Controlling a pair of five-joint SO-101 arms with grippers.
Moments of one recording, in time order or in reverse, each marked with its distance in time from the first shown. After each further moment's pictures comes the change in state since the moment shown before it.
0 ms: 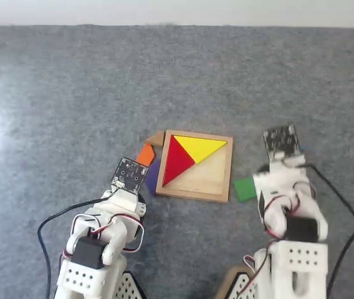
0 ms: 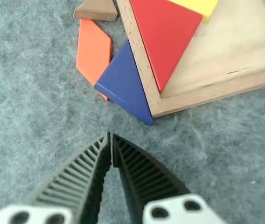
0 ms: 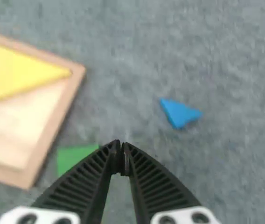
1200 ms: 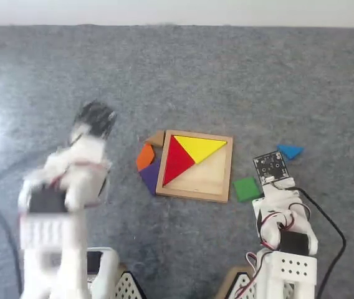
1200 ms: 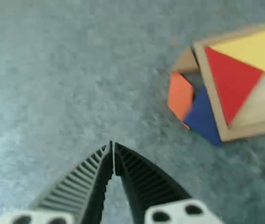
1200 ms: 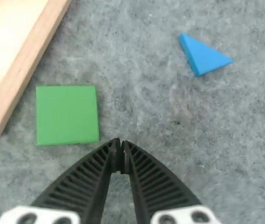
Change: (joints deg) left arm -16.1 54.2 -54.8 8.6 -16.6; right arm 4.0 -11.1 17.3 -1.2 7.3
